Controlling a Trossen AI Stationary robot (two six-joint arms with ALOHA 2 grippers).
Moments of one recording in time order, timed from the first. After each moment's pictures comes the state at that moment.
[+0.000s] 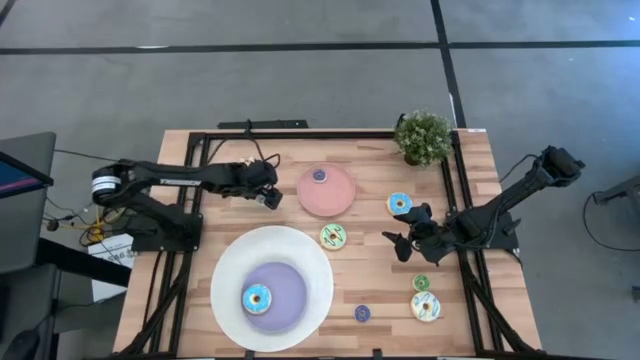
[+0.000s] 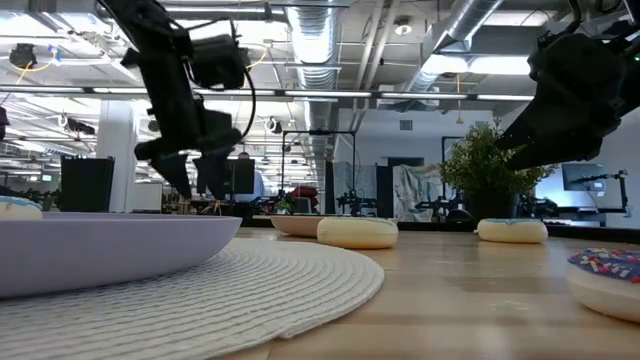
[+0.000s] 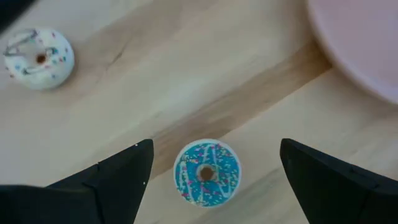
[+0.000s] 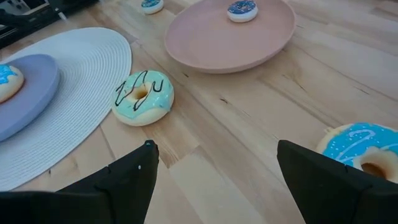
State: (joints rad) left arm 0.31 1.41 0.76 -0.51 -0.29 -0.65; right arm 0.54 1.00 0.38 -0.26 0.76 0.93
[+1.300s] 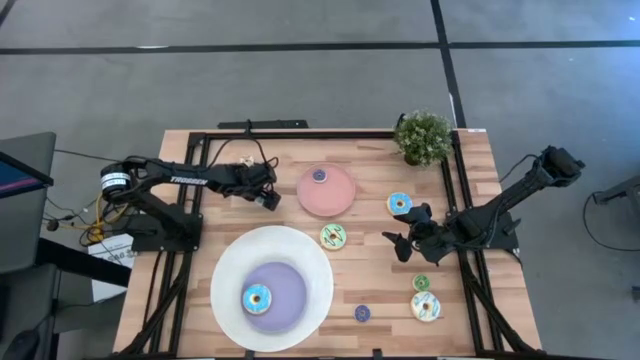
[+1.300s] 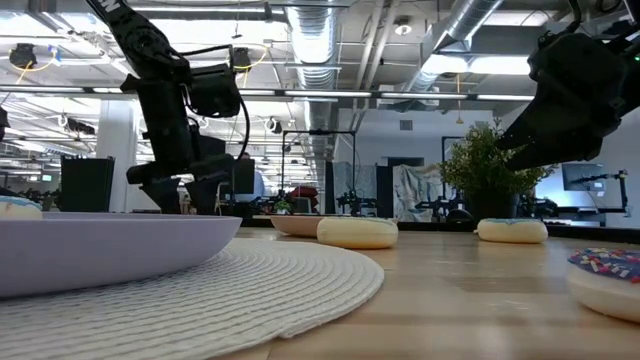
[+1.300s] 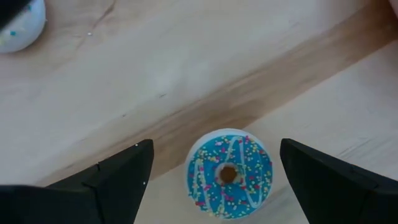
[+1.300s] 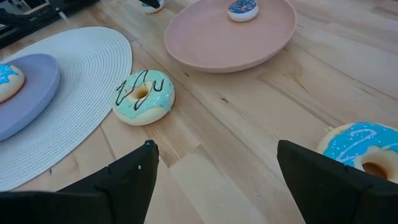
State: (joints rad) left arm 0.38 1.48 0.68 -0.41 -0.21 -0.64; right arm 0.54 1.00 0.38 -0.26 0.76 0.93
